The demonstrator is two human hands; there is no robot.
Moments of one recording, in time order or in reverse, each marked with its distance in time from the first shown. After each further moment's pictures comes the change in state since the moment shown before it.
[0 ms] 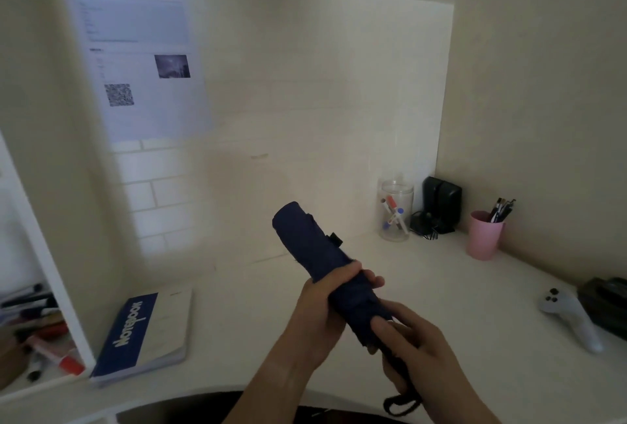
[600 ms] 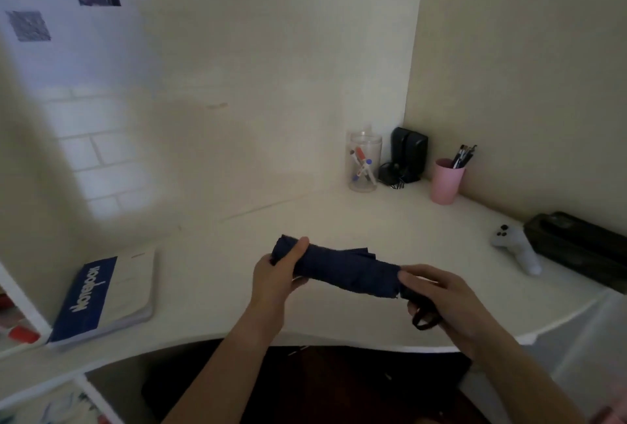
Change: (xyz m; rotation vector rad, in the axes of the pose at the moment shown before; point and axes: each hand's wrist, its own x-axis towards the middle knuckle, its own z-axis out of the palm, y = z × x) left_hand 0.012 -0.052 -0.051 0.240 0.473 -0.020; right_hand -0.010 0.021 -0.095 -0.182 0.182 0.199
